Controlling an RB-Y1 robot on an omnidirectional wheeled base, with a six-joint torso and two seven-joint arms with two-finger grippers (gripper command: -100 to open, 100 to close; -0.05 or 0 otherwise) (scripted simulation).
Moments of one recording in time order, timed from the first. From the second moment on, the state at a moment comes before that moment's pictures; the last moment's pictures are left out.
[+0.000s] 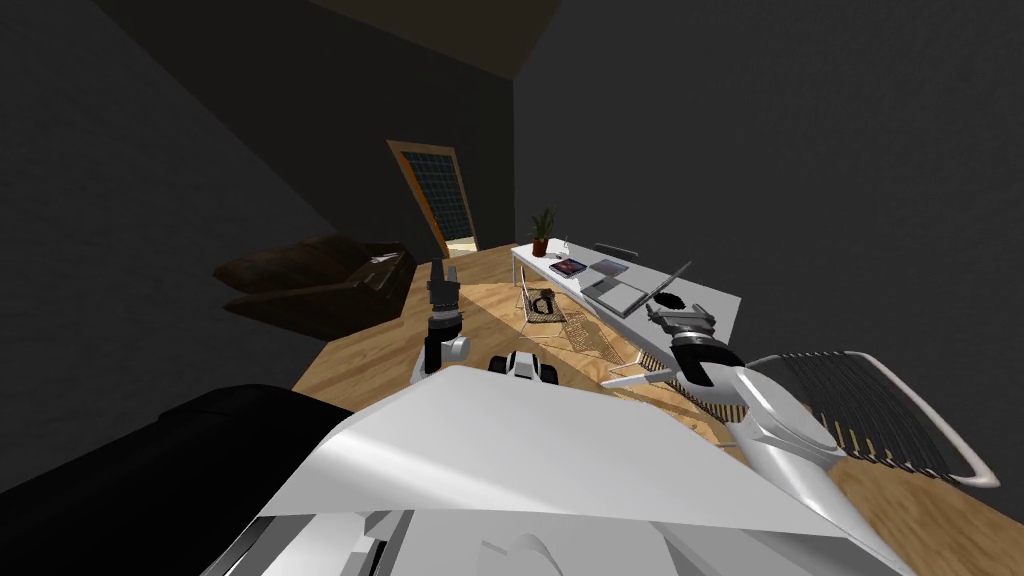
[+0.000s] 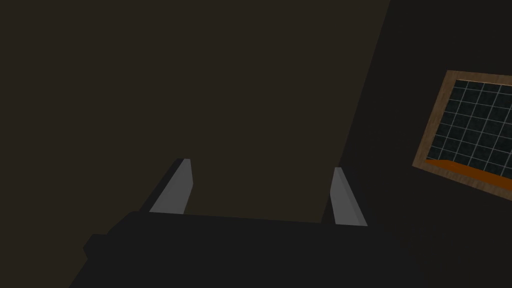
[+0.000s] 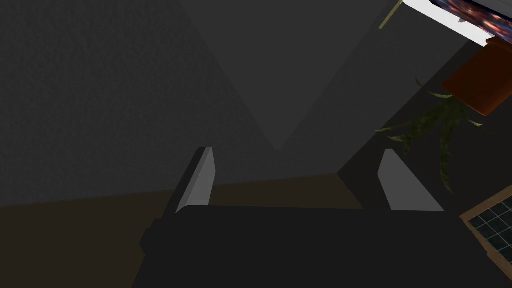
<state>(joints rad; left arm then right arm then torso) 0.45 -0.01 0.00 -2.25 0.02 -0.57 -0.17 0.26 -0.58 -0.34 -1.66 0.87 0.01 0.57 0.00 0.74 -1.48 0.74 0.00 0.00</state>
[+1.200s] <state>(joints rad) 0.45 -0.01 0.00 -2.25 0.02 -0.57 -0.17 0.26 -0.77 -0.37 -1.53 0.95 0.12 0.63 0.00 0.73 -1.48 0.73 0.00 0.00</state>
